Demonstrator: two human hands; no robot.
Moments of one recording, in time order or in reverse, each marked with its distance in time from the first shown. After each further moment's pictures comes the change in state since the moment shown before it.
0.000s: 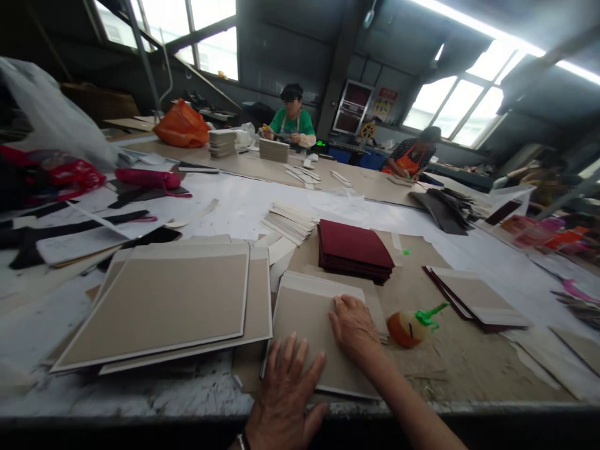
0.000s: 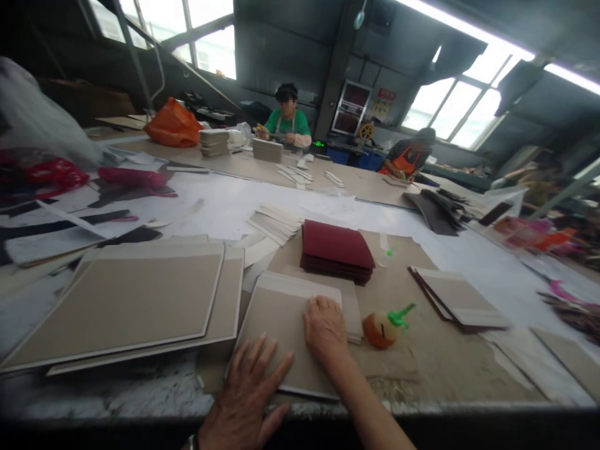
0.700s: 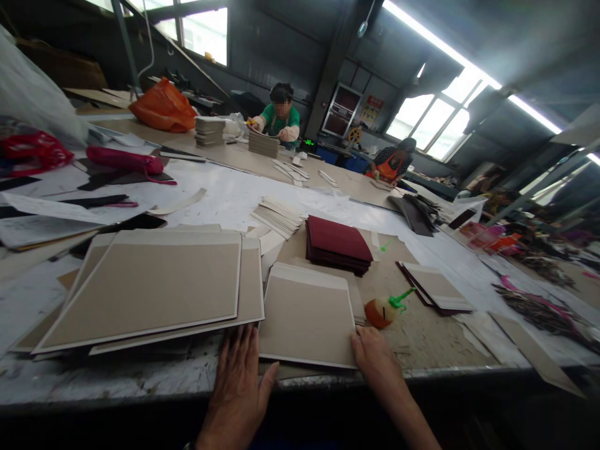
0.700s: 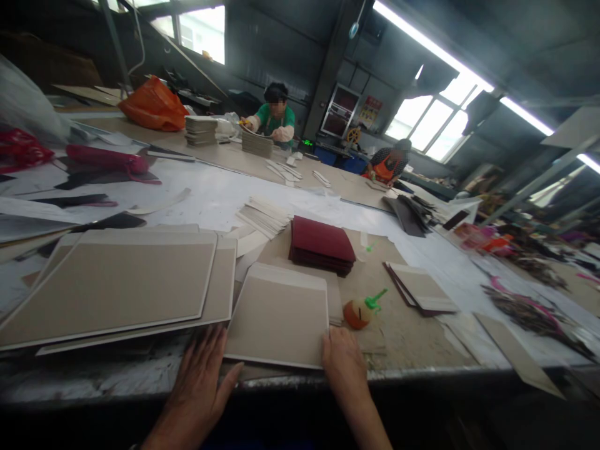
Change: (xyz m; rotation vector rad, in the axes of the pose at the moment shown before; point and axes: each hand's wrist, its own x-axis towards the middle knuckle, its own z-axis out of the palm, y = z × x) left_hand -0.048 -0.016 0.016 -0.080 0.112 -0.392; right_hand -0.081 0.028 -0.023 0.231 -0.075 0.357
